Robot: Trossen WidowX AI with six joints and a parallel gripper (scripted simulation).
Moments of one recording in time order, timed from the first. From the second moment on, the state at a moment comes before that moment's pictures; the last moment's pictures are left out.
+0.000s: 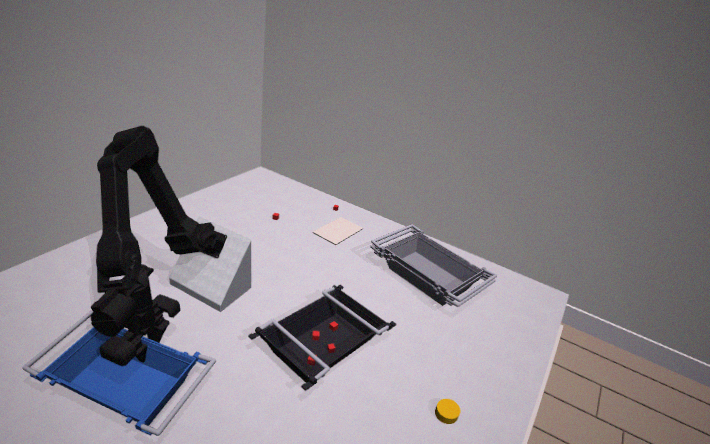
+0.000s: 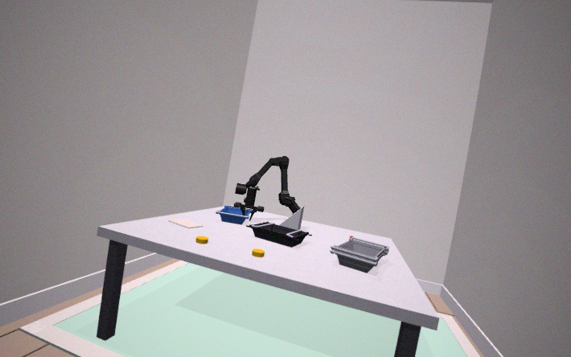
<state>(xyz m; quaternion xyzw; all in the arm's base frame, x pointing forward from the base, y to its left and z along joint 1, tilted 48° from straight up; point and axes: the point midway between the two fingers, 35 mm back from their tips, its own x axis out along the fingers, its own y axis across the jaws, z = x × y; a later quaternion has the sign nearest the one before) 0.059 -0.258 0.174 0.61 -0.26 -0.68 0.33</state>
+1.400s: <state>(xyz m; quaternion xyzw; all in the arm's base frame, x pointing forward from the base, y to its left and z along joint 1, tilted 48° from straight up) 0.065 -0.200 0.214 0.61 -0.24 -0.68 0.32</state>
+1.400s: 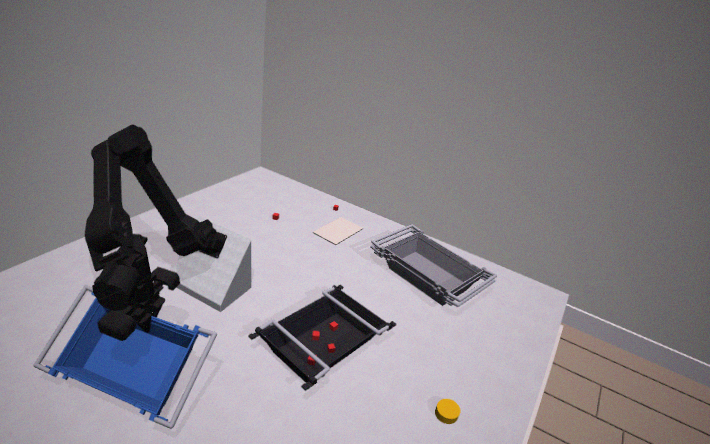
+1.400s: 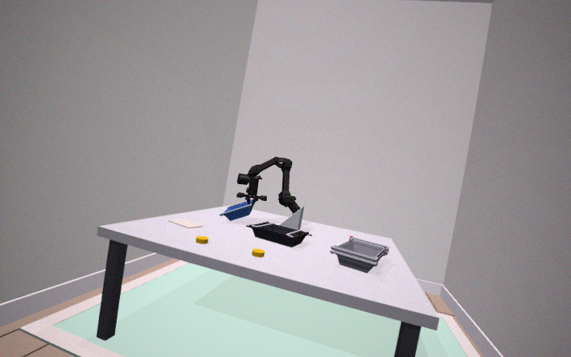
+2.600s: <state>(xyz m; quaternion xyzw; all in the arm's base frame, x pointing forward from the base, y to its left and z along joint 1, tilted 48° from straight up) 0.072 -0.165 0.283 0.61 -0.24 -0.68 0.32</state>
